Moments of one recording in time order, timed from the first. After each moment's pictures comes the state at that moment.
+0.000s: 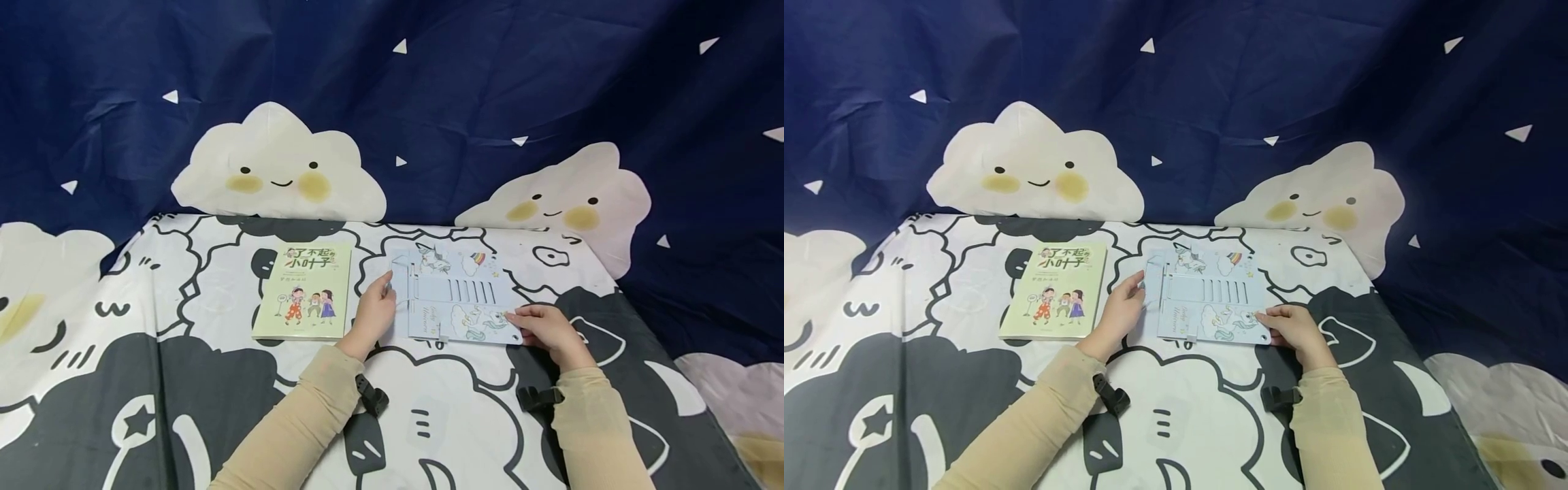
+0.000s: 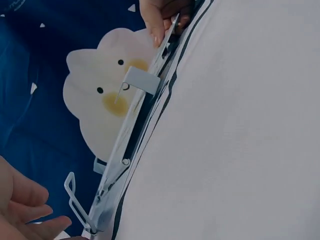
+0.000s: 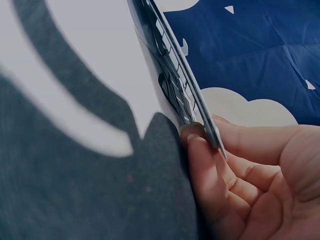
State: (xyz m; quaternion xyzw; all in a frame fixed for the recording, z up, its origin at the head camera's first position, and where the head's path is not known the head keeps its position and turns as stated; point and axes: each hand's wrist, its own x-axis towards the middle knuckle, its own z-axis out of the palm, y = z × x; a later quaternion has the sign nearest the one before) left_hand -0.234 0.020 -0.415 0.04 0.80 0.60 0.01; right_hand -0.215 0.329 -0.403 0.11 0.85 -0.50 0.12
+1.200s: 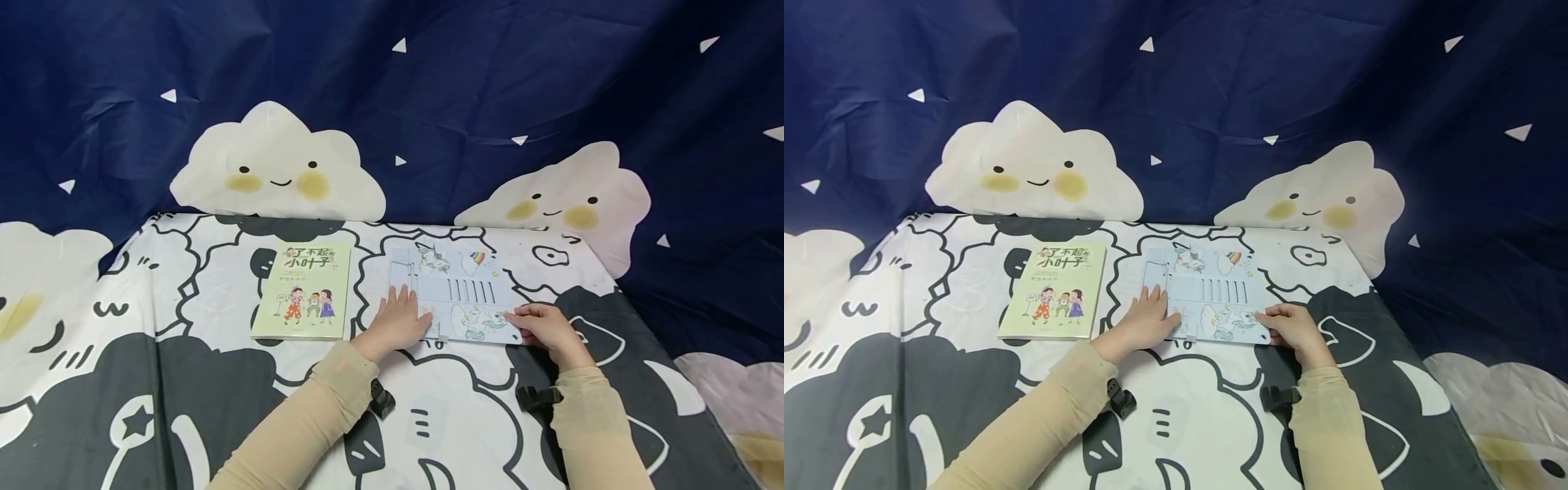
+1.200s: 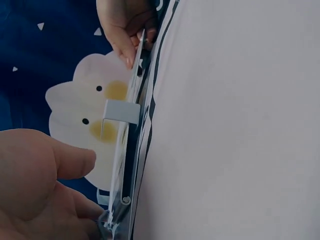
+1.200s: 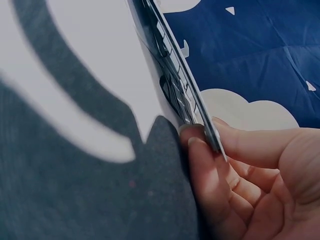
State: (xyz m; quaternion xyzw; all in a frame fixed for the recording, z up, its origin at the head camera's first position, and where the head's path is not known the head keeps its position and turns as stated) left_hand -0.224 0.044 -0.404 0.16 0.94 0.28 0.15; right_hand -0.214 0.327 -0.404 0.12 0.85 -0.50 0.11
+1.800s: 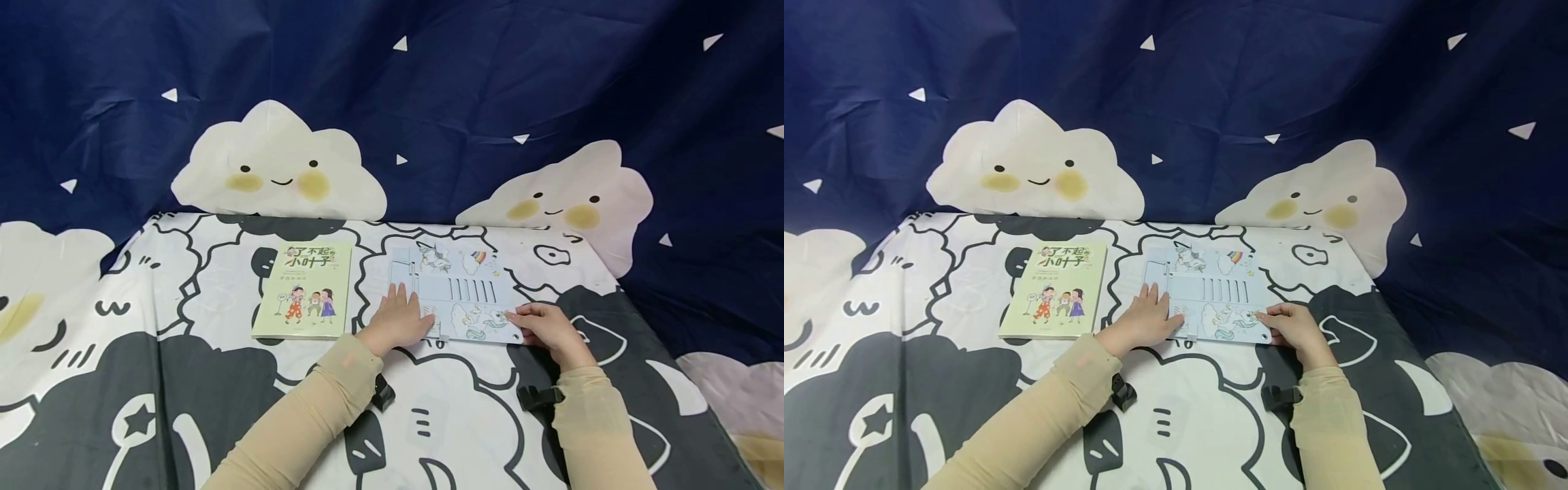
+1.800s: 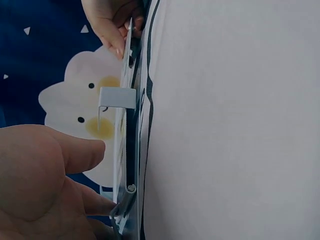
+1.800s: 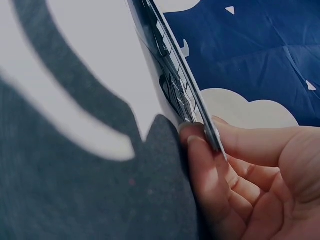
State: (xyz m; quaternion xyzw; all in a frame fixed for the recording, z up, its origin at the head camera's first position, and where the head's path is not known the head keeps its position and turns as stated) left_hand -0.226 0.046 -0.400 0.15 0.95 0.22 0.16; right_hand -0.216 0.328 -0.406 0.11 0.85 -0.50 0.12
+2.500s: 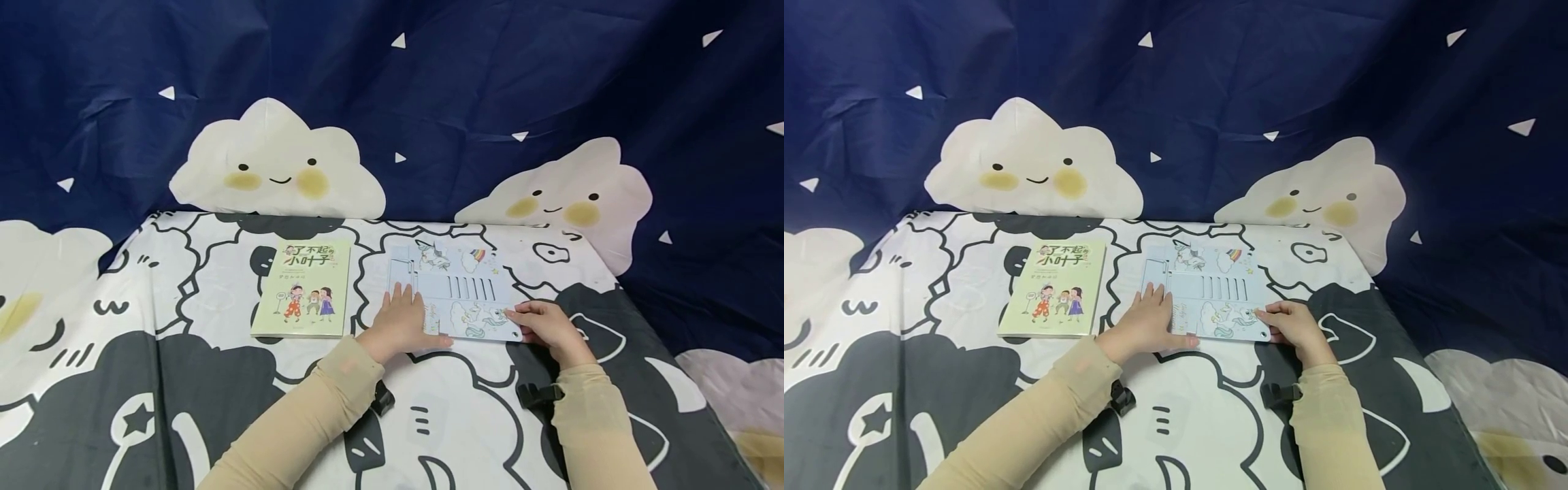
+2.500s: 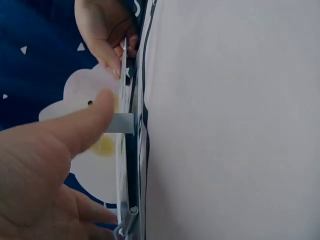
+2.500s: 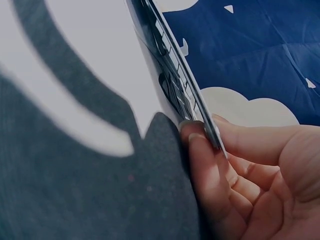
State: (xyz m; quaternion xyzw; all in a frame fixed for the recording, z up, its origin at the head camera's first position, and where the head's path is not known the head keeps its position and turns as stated) left_hand -0.216 0.051 -0.395 0.18 0.96 0.18 0.13; right_hand -0.215 0.328 -0.404 0.12 0.85 -0.50 0.12
